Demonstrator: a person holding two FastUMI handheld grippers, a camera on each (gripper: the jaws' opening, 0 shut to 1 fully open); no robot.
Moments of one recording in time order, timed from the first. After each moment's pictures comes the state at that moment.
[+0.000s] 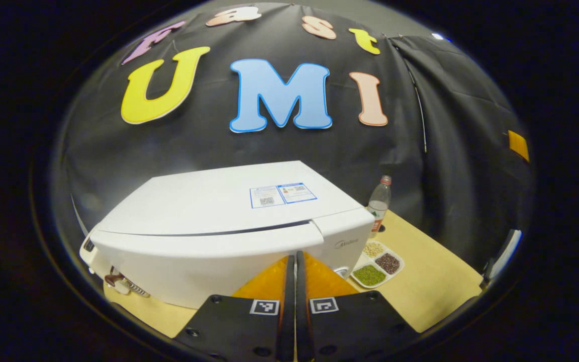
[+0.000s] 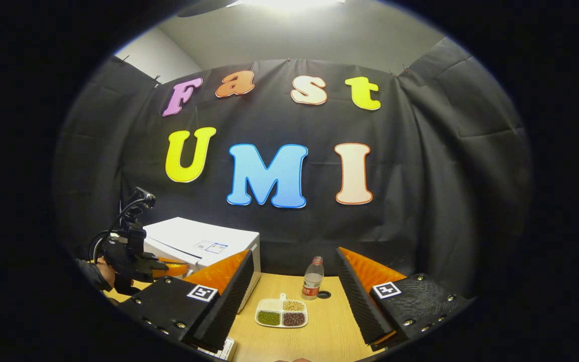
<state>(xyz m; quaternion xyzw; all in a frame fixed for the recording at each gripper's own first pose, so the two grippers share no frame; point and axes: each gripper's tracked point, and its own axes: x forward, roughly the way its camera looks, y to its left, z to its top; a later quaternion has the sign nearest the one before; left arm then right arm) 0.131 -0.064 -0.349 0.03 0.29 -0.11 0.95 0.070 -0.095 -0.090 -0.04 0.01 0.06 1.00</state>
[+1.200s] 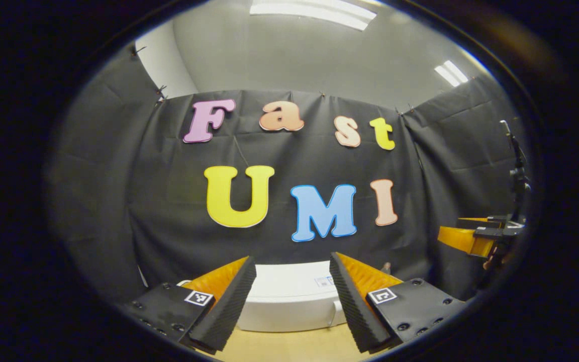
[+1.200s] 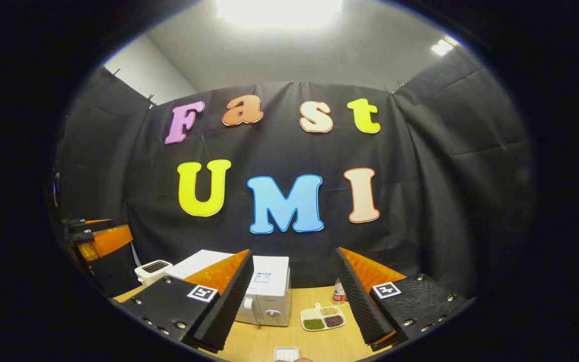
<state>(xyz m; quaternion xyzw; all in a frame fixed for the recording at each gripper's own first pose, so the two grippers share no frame) -0.042 0.075 -0.010 0.02 0.05 -0.02 1.00 -0.014 0.039 0.000 -0.01 -0.02 0.04 1.00</state>
